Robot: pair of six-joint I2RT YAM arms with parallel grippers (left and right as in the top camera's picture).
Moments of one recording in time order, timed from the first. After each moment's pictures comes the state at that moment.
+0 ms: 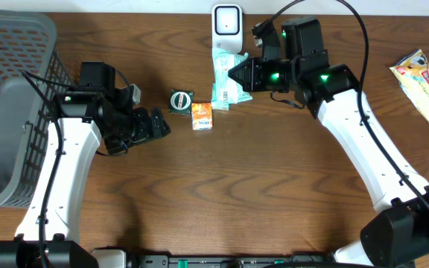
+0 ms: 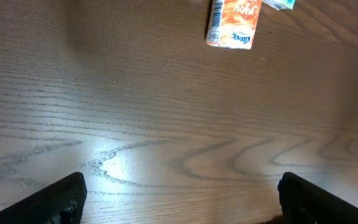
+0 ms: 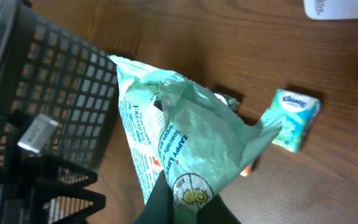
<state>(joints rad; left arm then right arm) -0.02 1.48 1.26 -1.16 0.39 -0.25 0.36 1.70 1.53 -0.57 -0.58 0.41</state>
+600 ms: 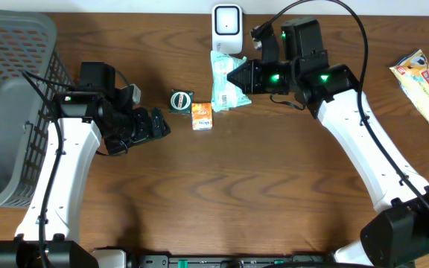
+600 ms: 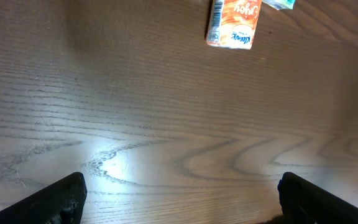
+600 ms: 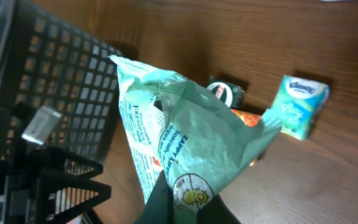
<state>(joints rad) -0.02 1.48 1.26 -1.16 0.39 -0.25 0.36 1.70 1.53 -0.61 -0.59 0.43</state>
